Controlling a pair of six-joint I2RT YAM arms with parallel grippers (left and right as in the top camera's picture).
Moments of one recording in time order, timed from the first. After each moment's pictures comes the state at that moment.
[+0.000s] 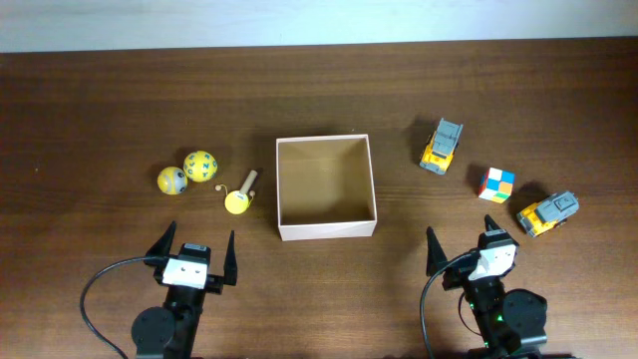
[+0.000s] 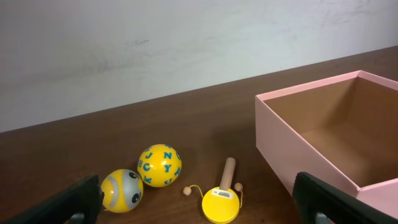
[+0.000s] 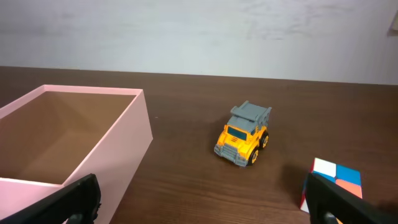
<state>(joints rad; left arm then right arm) -0.02 0.01 0.02 -0.07 0.12 0.16 0.10 0.01 0.06 -0.18 -0.08 0.02</state>
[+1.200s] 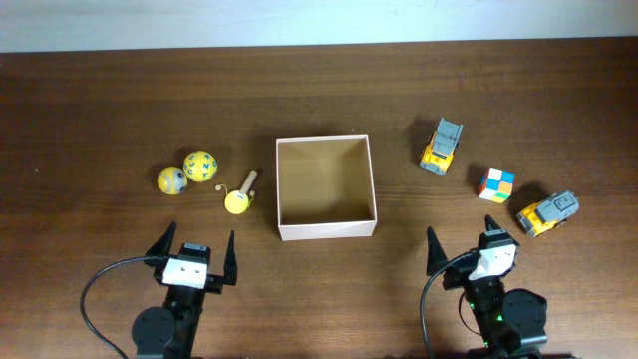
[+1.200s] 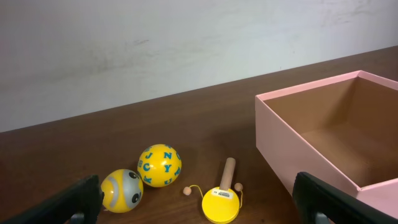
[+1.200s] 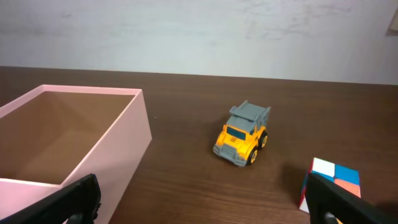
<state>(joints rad) -0.02 0.01 0.02 -0.07 0.12 0.16 0.10 0.01 0.06 -0.18 -0.08 0.02</state>
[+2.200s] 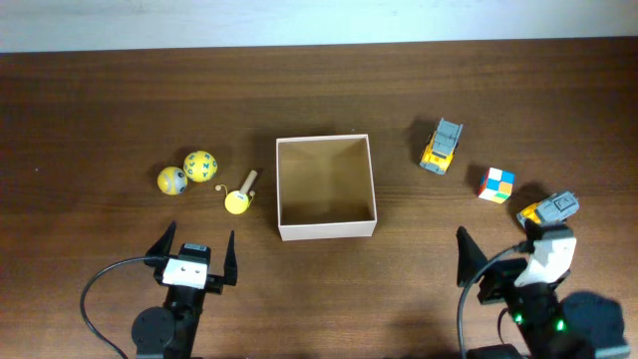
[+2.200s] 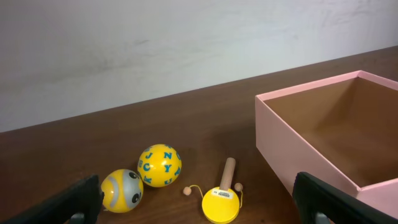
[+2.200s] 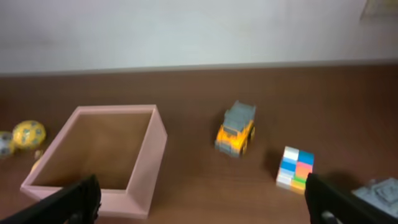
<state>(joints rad) -0.02 0.01 0.02 -0.07 0.12 0.16 0.10 0.36 0.79 -0.78 -0.05 0.11</state>
